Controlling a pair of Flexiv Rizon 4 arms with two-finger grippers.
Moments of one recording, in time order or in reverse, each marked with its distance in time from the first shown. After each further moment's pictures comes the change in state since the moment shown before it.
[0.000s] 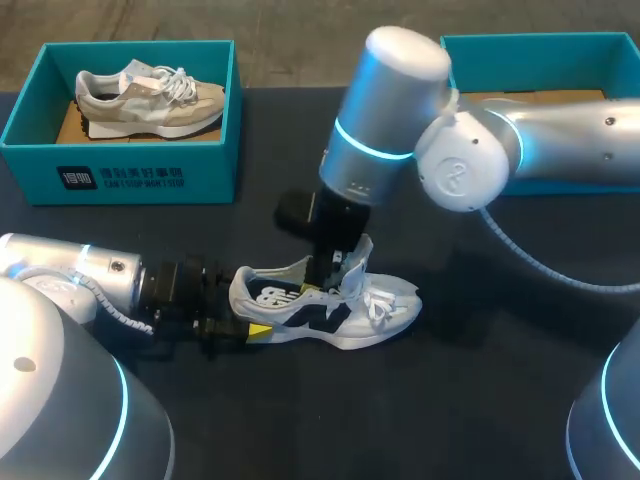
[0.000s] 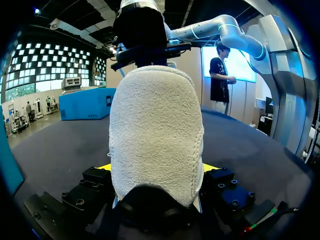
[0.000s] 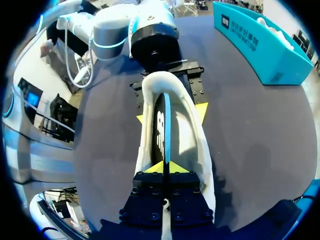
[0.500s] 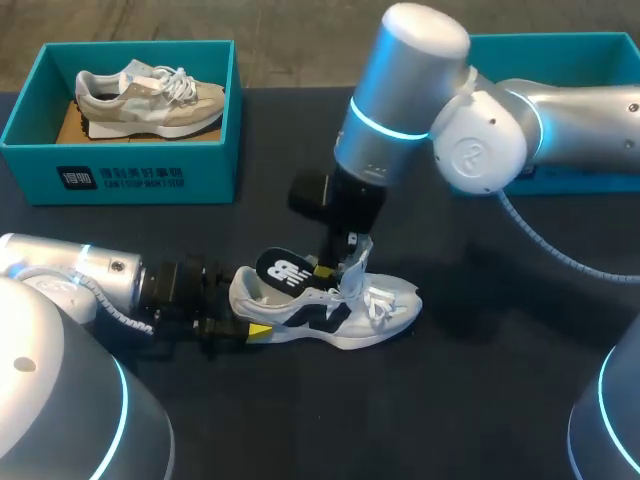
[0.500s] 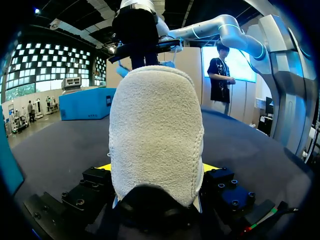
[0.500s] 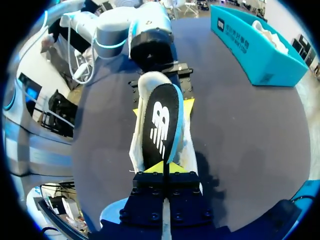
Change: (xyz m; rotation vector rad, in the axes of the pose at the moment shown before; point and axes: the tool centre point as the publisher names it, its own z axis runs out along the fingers) left arm 0.000 0.000 0.000 0.000 0.000 0.000; right arm -0.016 -0.008 -0.028 -0.002 -0.030 -0.038
